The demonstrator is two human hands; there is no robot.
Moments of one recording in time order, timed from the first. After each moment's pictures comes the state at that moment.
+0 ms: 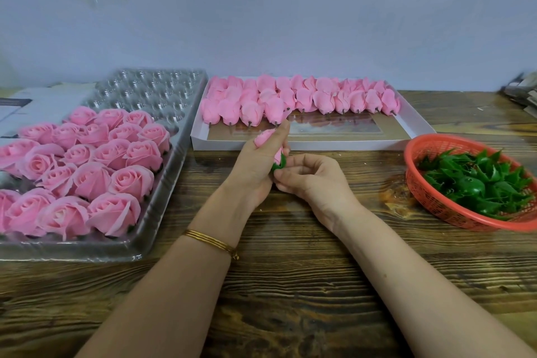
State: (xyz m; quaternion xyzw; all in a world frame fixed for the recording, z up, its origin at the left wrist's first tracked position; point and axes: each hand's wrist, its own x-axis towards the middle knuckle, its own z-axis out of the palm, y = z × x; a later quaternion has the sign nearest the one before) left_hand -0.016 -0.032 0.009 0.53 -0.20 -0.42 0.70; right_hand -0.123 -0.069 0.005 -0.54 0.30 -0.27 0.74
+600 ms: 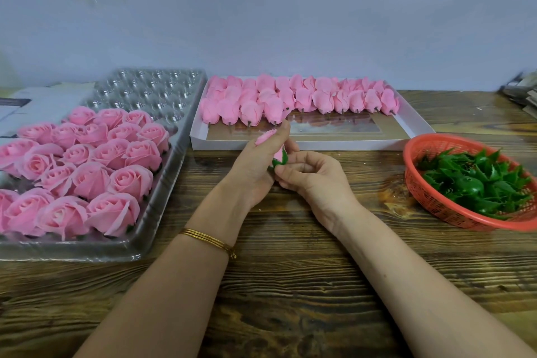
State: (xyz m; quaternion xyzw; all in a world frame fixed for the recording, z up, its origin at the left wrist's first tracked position) left_hand -0.017 -0.023 0.019 0.54 -0.24 -0.46 0.66; right_hand -0.122 -0.072 0.000 -0.52 0.29 -0.30 0.74
